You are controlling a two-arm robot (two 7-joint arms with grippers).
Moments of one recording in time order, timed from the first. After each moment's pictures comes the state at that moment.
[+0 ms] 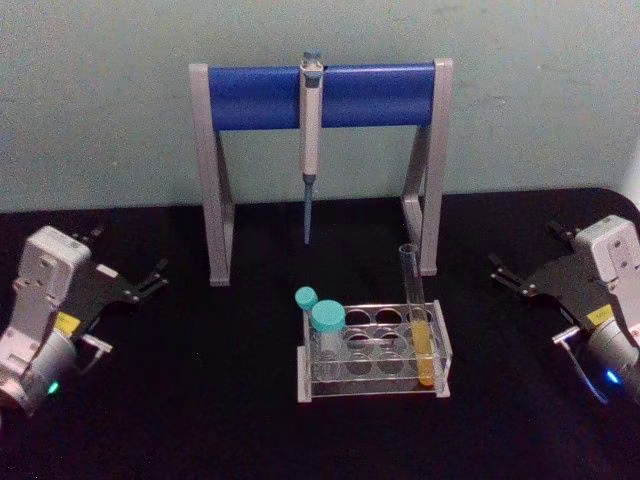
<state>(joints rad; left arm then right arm) -0.20 0.60 0.45 -1.41 -0.25 -0.12 0.03 0.20 0.60 -0.45 -1.41 0.25 -0.12 -0.03</state>
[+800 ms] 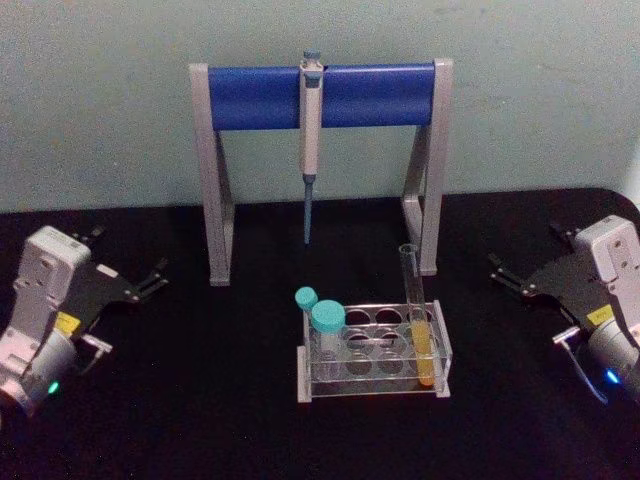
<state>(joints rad) -0.20 0.60 0.45 -1.41 -0.25 -0.12 0.03 0.20 0.60 -0.45 -1.41 0.25 -0.12 -0.03</state>
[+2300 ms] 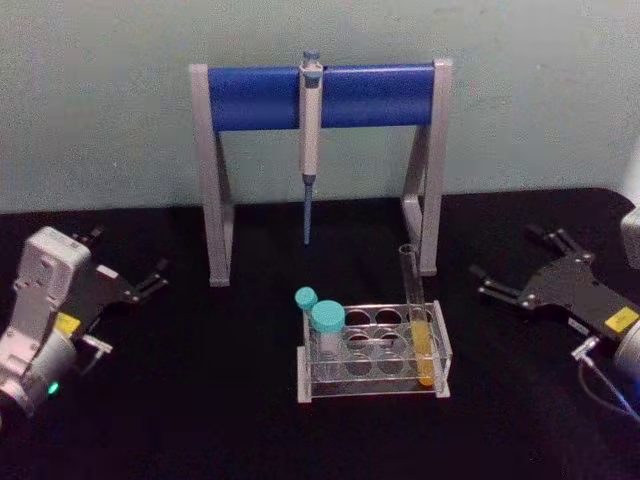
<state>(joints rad) -0.20 0.60 0.45 -1.41 -0.25 -0.12 0.03 0.02 0.71 -0.30 -1.74 0.43 0.02 0.21</state>
